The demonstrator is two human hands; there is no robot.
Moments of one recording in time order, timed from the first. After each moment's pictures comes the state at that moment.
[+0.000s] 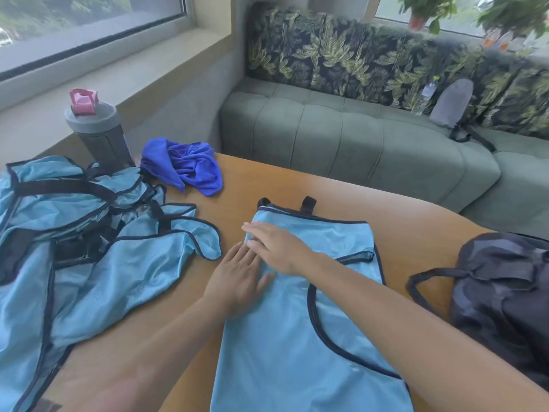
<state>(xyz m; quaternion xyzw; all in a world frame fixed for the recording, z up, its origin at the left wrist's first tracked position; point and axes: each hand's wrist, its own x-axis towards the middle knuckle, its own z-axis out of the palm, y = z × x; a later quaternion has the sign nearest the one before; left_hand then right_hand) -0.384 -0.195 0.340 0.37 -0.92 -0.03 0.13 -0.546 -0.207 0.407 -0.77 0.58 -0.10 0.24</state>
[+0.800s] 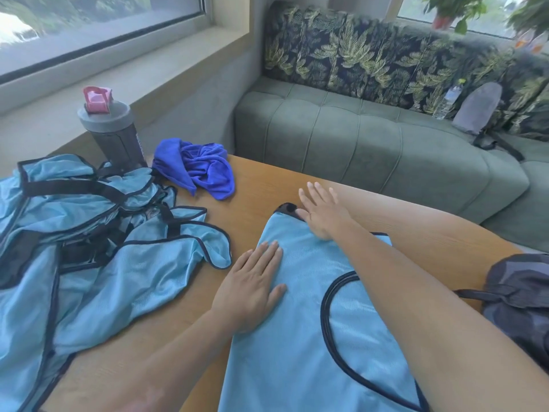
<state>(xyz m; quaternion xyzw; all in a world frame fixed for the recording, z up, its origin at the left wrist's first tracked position) -0.386 -0.194 0.341 0.41 -0.91 -0.04 0.09 -0.639 -0.301 0.390 -0.70 0.70 0.15 0.02</state>
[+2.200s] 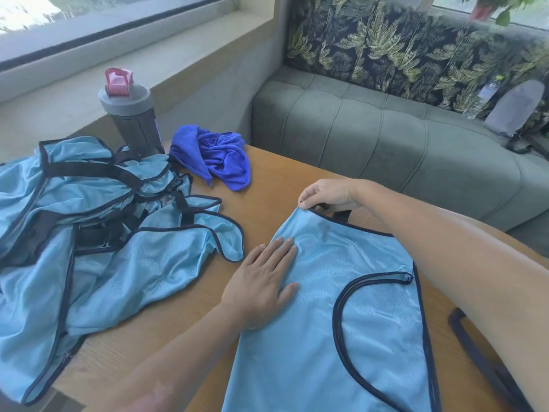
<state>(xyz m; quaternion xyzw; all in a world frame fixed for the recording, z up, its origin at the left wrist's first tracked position) -0.386 -0.195 0.343 0.42 -0.90 -0.06 0.09 -0.627 -0.349 0.440 -0.58 0.59 -0.03 0.57</state>
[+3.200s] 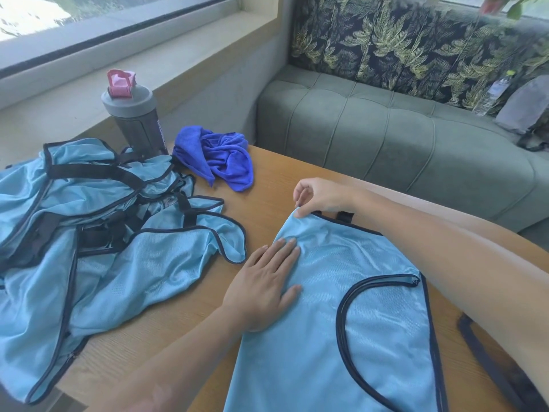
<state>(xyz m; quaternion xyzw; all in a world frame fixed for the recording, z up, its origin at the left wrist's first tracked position) -0.386 -0.194 0.348 0.42 -0.90 -0.06 0.08 -0.609 -0.338 0.439 -0.70 0.59 -0.06 0.39</state>
